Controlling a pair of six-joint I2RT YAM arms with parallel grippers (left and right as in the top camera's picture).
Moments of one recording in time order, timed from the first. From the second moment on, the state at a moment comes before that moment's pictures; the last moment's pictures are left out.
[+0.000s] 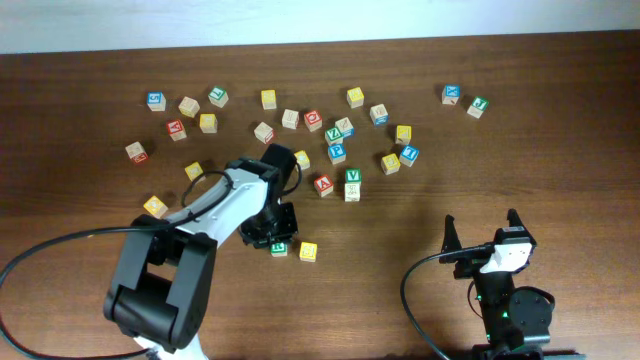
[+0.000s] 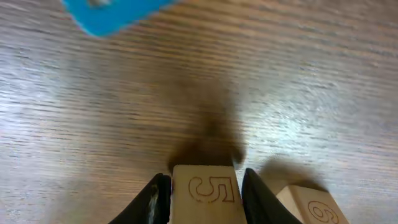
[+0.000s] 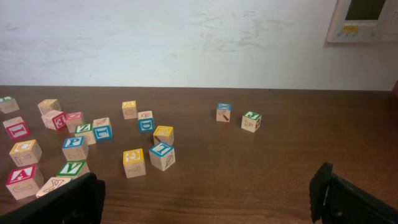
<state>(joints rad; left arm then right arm) -0.41 1.89 1.16 -0.93 0.12 -0.57 0.01 0.01 0.01 -0.07 -0.02 0.02</state>
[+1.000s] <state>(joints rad) -0.39 1.89 1.16 -0.93 0.12 -0.44 0.01 0.01 0.01 -0.07 -0.02 0.01</state>
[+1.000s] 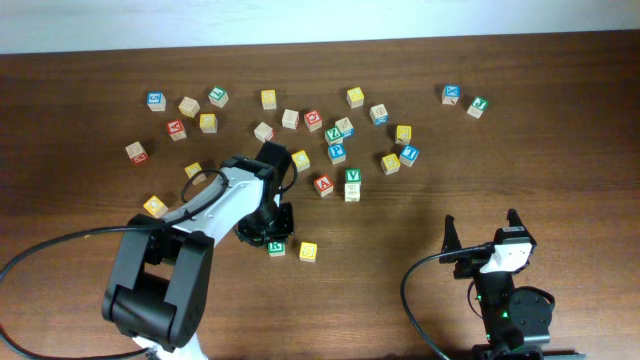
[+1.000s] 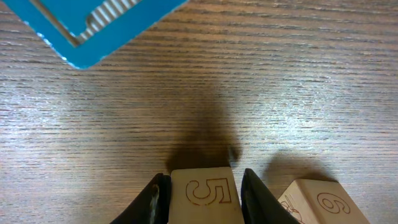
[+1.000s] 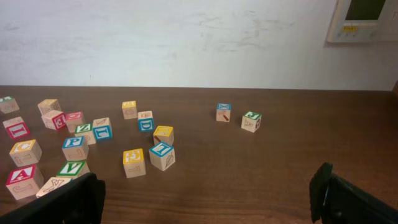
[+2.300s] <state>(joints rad) -0.66 1.87 1.36 -1.16 0.05 -0.46 0.01 0.01 0.01 -0.07 -0.02 0.01</state>
